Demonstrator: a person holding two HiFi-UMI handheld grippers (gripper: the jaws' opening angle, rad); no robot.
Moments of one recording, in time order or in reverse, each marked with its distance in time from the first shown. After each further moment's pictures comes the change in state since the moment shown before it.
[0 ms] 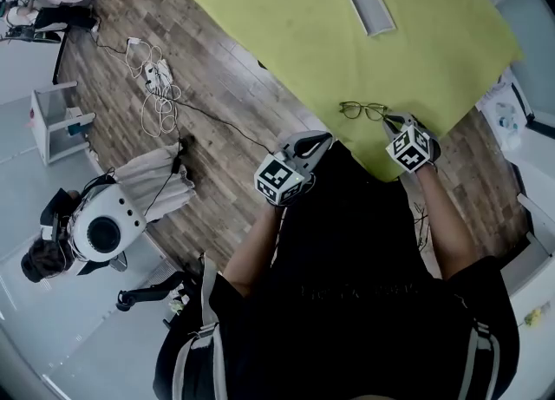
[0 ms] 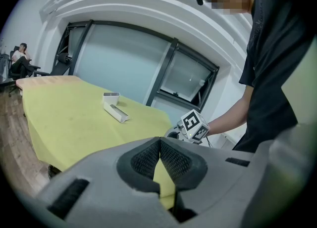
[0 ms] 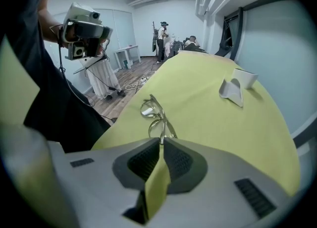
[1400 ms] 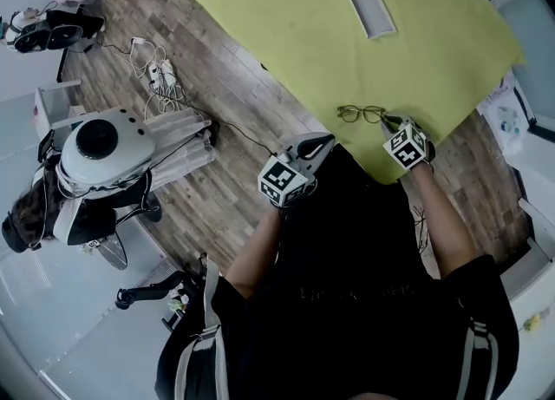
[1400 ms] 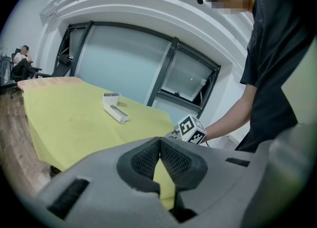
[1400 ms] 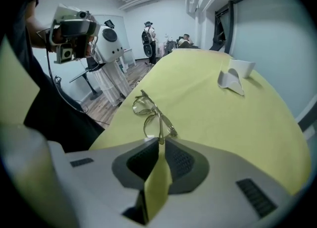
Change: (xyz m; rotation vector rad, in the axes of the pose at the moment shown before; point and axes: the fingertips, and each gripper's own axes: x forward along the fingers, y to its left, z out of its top) left arm 0.008 -0.006 0.002 0.012 -0.007 0.019; right arm 0.021 -0.003 -0.008 0.101 -0.021 0.005
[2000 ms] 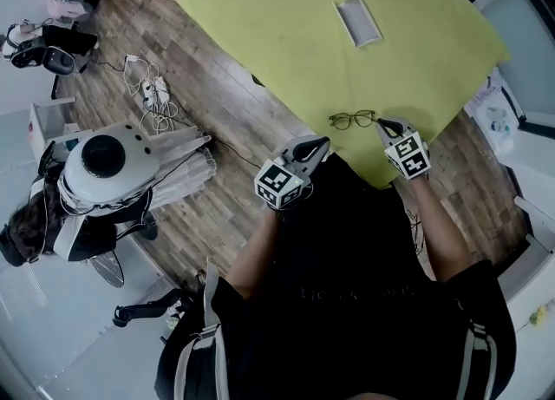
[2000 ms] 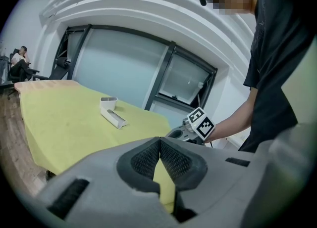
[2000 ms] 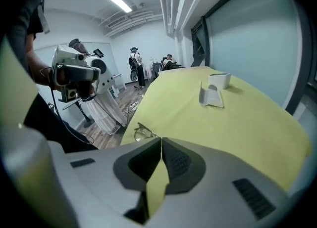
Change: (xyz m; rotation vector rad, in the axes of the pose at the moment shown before) left arm 0.003 0.000 0.015 0.005 -0.046 -0.020; right arm -0.051 -0.012 0.031 0.193 -0.237 -0.062
